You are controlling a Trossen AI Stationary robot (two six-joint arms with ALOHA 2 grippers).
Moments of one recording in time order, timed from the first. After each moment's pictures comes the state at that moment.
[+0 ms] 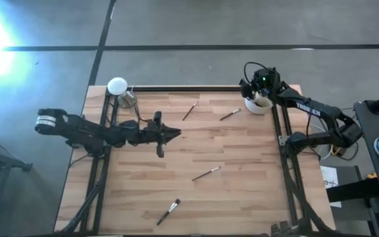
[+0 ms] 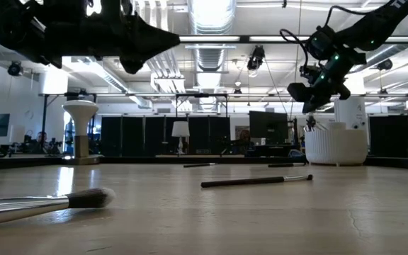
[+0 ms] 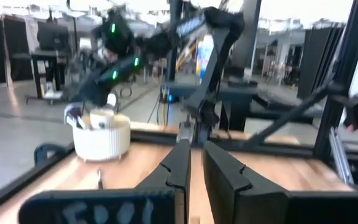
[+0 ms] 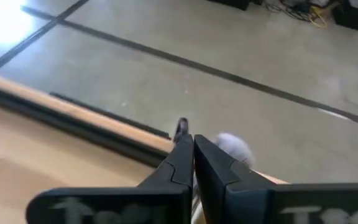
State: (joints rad) left arm 0.01 1.27 0.40 1.01 -0.09 -0.06; right arm -0.93 1.22 0.71 -0.10 0.31 0.10
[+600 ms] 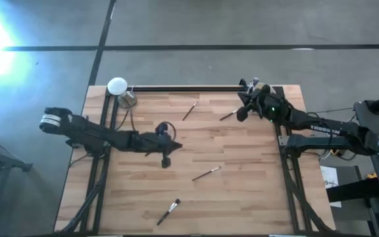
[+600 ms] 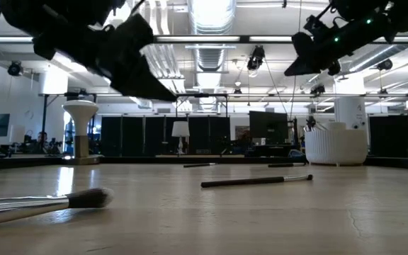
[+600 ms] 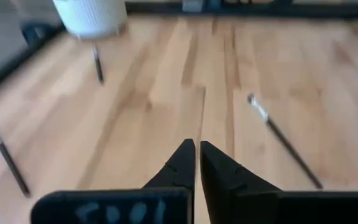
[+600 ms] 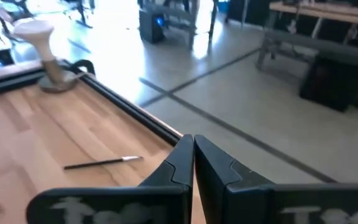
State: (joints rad) left arm -0.11 1.34 0.57 0.36 -0.24 -0.10; right arm -0.43 0.88 0.53 0.08 0.38 0.08
